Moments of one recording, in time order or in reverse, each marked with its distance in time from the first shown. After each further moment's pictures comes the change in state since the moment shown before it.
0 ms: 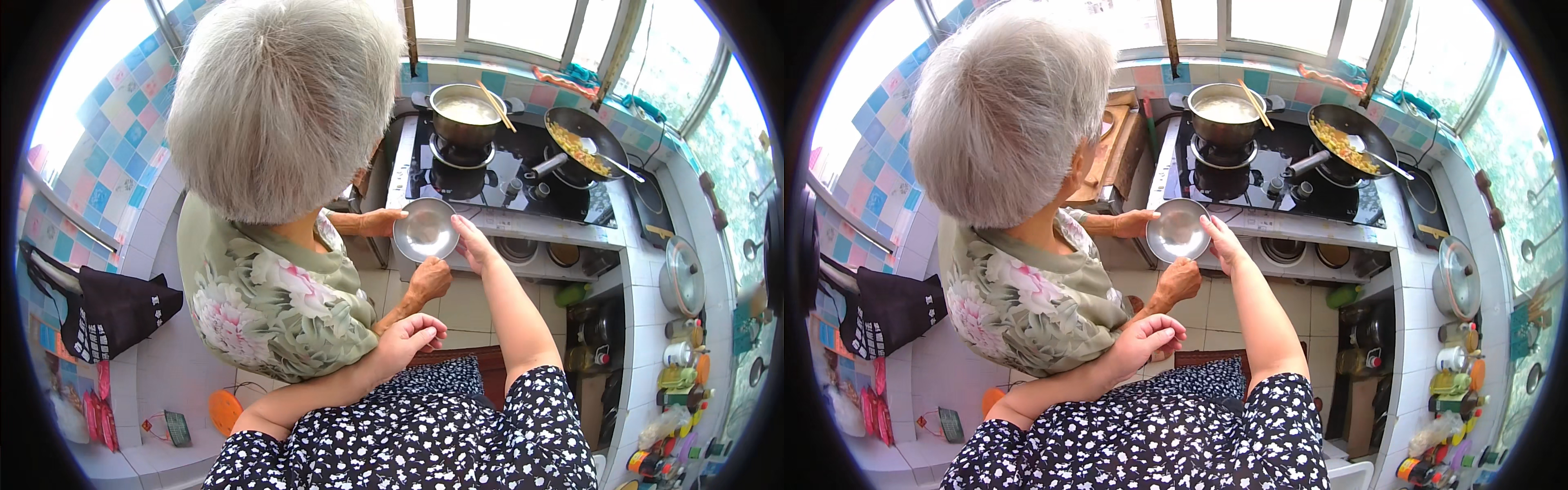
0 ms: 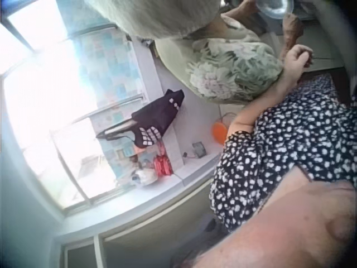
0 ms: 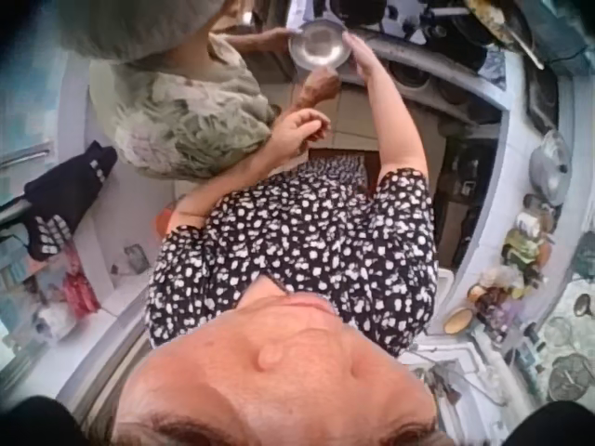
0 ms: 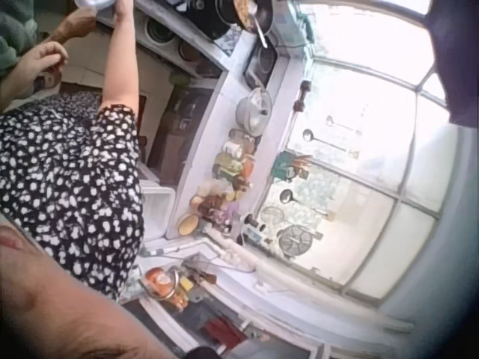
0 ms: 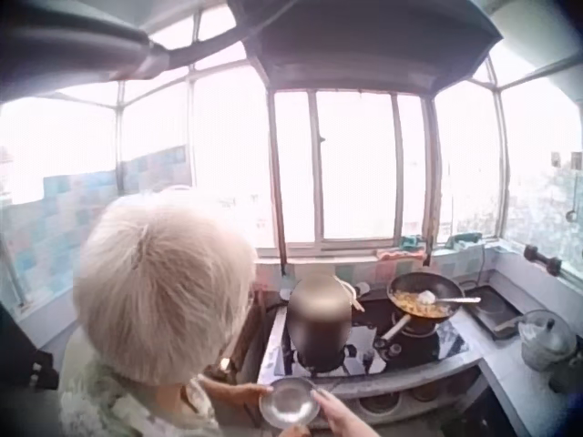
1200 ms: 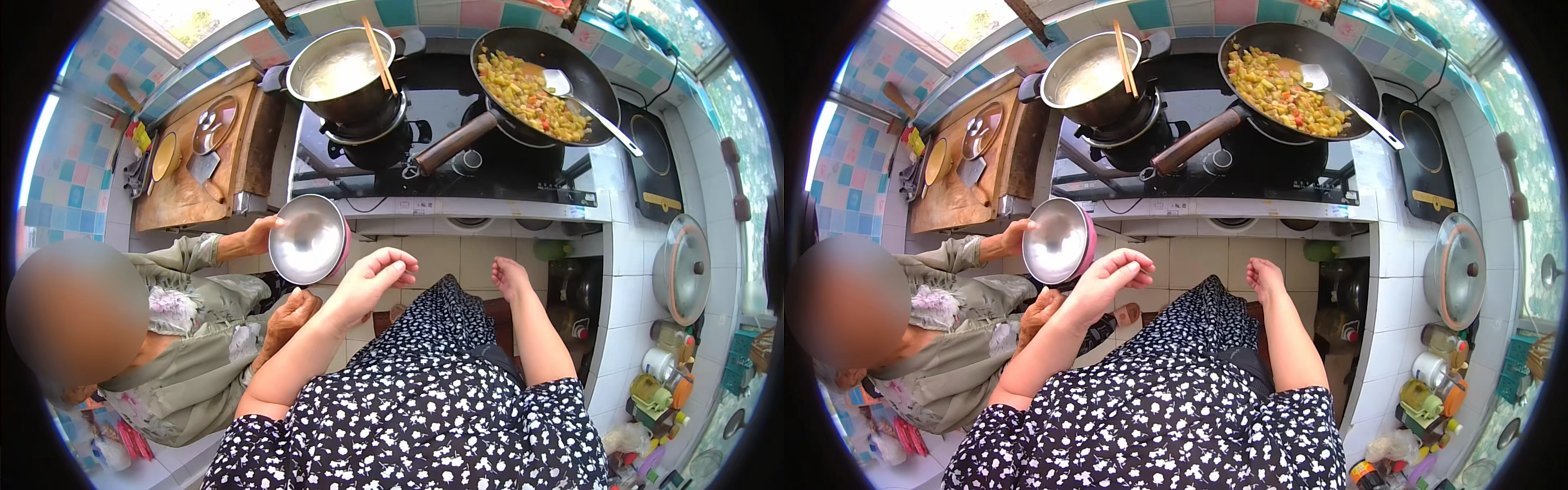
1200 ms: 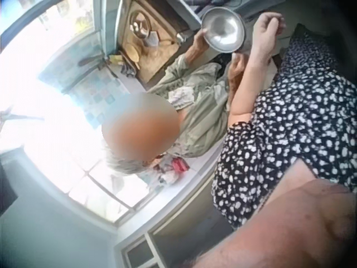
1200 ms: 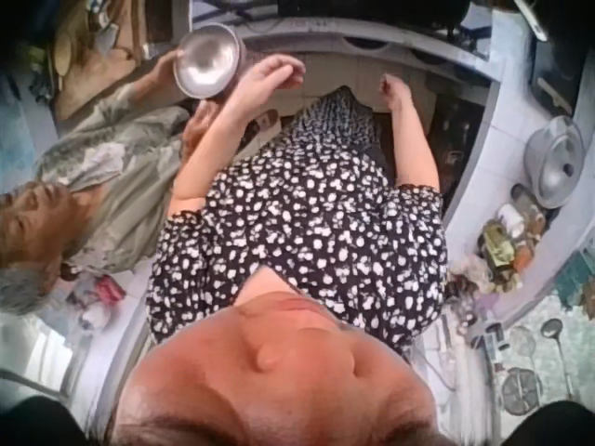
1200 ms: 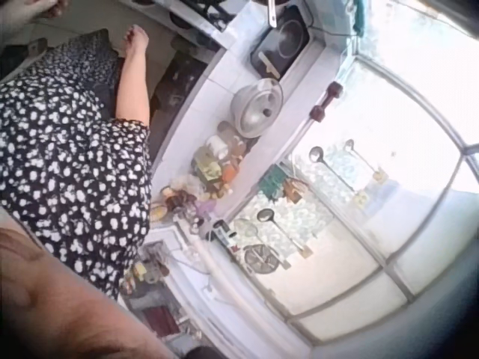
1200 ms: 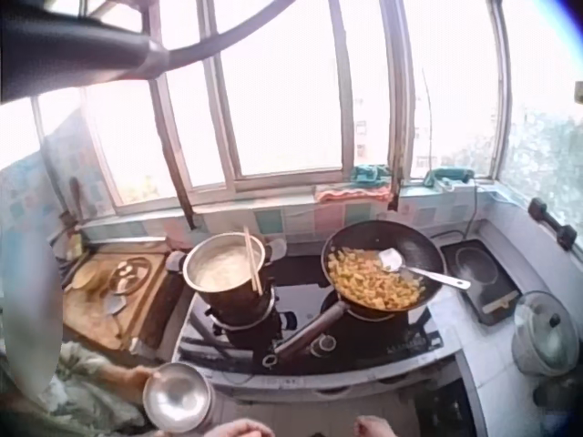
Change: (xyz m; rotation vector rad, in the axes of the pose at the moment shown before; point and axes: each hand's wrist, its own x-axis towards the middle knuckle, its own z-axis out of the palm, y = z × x) left_hand 0.295 0.072 0.088 0.122 0.075 -0.046; right_hand -0.019 0.044 -0.344 0.355 0.518 0.419
